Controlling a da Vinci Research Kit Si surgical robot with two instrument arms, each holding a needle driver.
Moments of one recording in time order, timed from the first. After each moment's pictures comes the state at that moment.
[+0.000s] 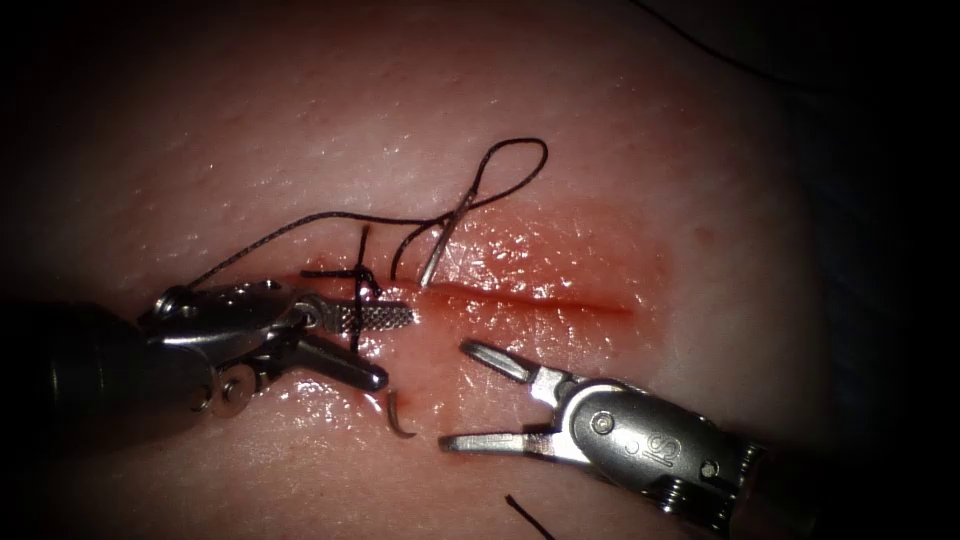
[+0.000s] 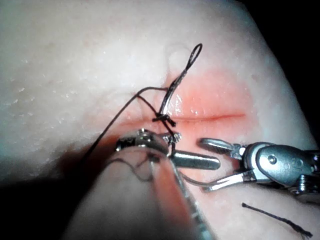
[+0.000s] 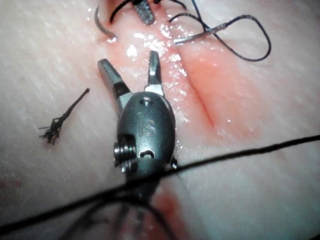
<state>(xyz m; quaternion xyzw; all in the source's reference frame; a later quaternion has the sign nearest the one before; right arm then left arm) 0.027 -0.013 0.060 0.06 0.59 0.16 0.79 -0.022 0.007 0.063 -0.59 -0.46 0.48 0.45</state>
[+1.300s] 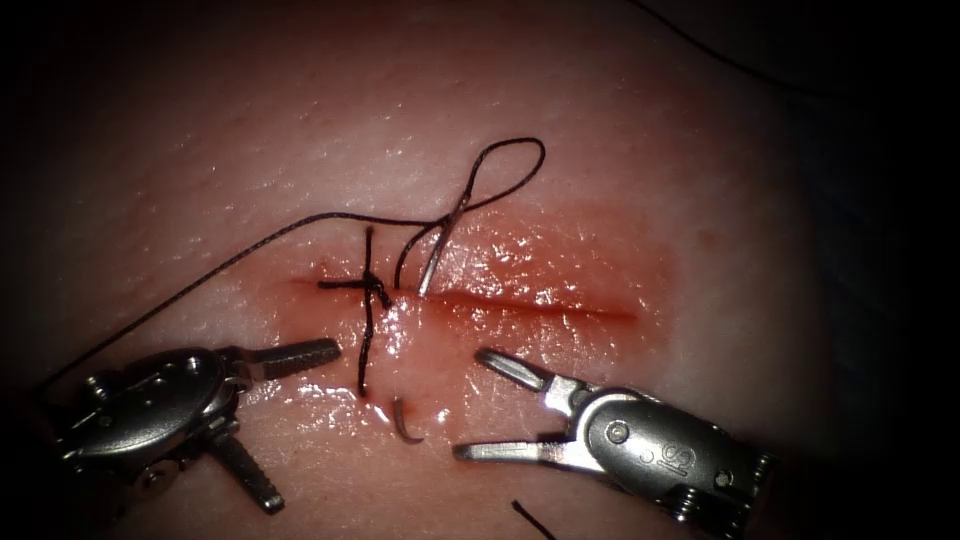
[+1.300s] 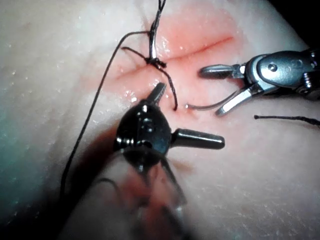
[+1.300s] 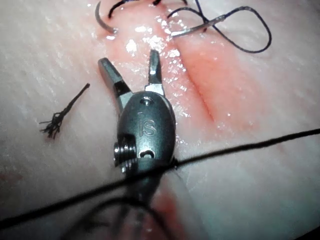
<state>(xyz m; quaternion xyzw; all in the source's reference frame) 0.026 -0.014 0.060 0.06 0.59 0.16 0.79 -0.019 0.005 0.060 -0.68 -0.29 0.61 0.30</state>
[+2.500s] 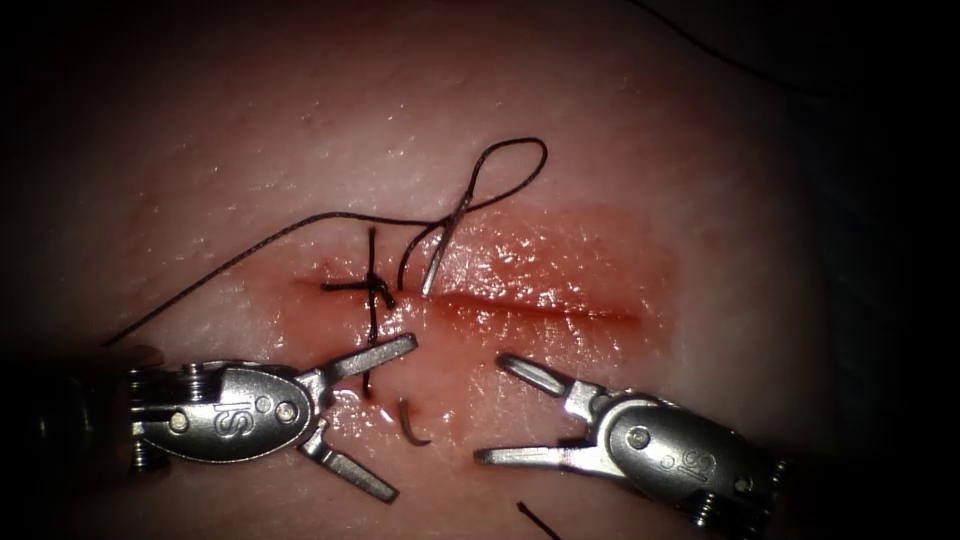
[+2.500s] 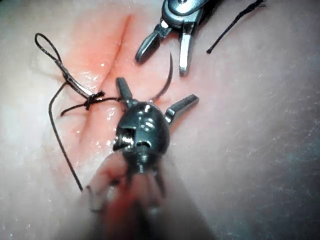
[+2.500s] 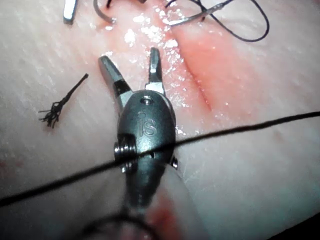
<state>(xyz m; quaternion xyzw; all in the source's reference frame) 0.024 -0.015 0.061 0.06 0.59 0.16 0.79 -0.025 0.005 0.062 -0.53 -0.07 0.84 0.12</state>
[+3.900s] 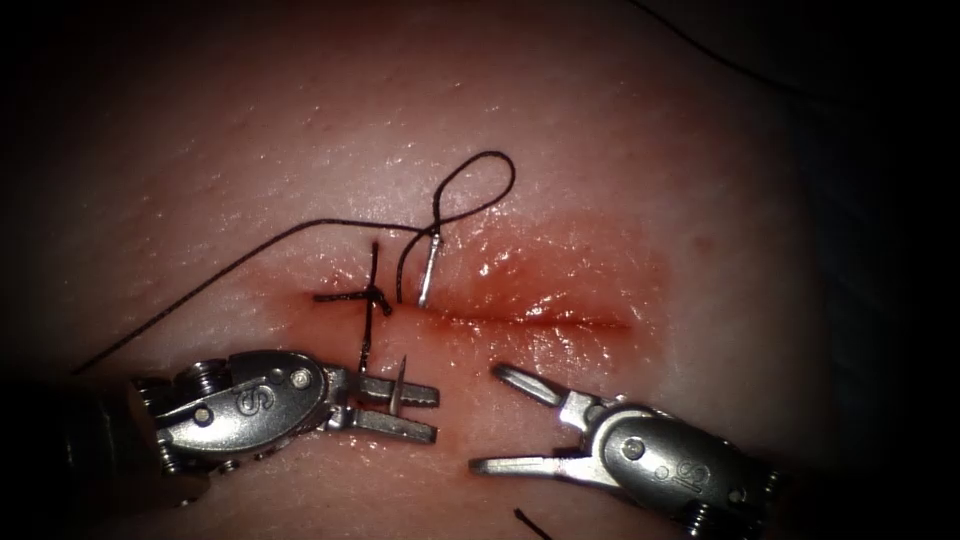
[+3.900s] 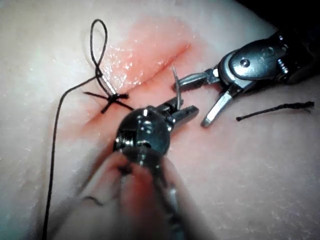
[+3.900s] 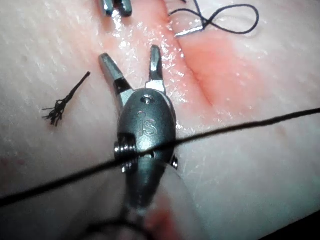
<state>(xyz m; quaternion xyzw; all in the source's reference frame) 0.024 -0.017 0.062 0.07 0.58 0.16 0.79 -0.024 0.005 0.061 -0.58 -0.30 0.69 0.31</state>
